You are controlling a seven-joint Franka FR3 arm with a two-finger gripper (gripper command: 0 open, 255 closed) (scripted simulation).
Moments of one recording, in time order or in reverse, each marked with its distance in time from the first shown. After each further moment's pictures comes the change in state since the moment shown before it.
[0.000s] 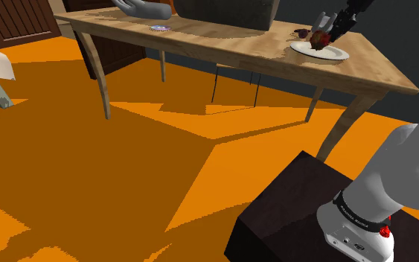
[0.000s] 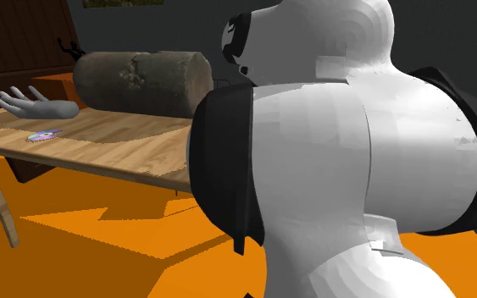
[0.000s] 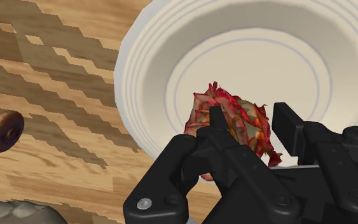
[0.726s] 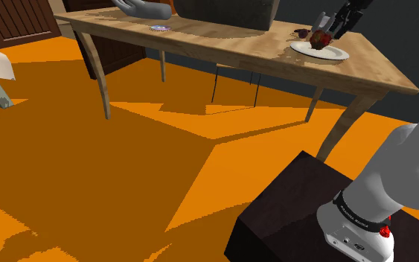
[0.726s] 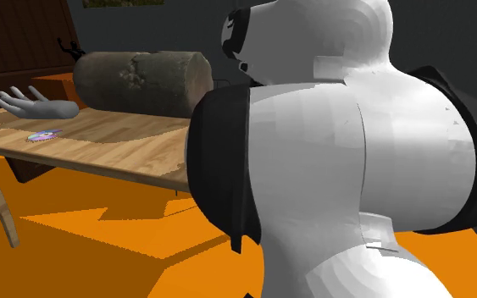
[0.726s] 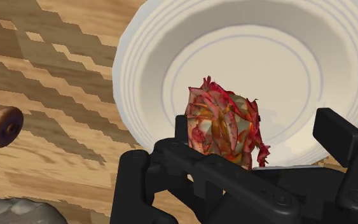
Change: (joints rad) arm -0.001 0.007 -0.003 0.032 0.002 -0.040 -0.001
